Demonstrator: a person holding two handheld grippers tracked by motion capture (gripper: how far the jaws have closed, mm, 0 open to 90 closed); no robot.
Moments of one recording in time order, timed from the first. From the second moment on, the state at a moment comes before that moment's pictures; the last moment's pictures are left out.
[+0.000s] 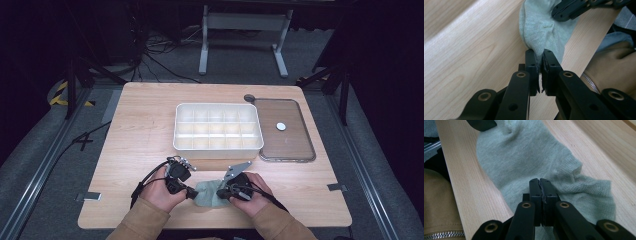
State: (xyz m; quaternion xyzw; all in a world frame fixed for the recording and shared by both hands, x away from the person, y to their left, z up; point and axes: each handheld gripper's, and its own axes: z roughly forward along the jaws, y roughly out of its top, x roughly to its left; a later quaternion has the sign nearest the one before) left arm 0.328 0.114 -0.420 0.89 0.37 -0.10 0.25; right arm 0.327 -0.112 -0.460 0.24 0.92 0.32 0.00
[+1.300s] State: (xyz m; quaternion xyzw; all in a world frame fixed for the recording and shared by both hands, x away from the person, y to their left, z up) left arm 0.338 0.069 -0.408 0.90 0.32 -0.12 0.27; right arm 0.325 -0.158 -0.463 0.30 0.89 0.34 0.01
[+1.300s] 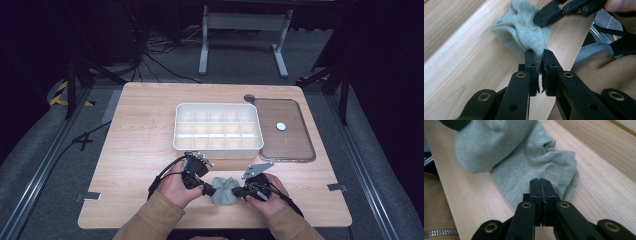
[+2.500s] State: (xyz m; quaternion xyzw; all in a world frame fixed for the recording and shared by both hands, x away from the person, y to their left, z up) left arm 0.354 0.074 -0.432 0.88 0.30 -0.14 0.34; right arm 0.325 -0.168 -0.466 0.31 0.88 0.36 -0.02
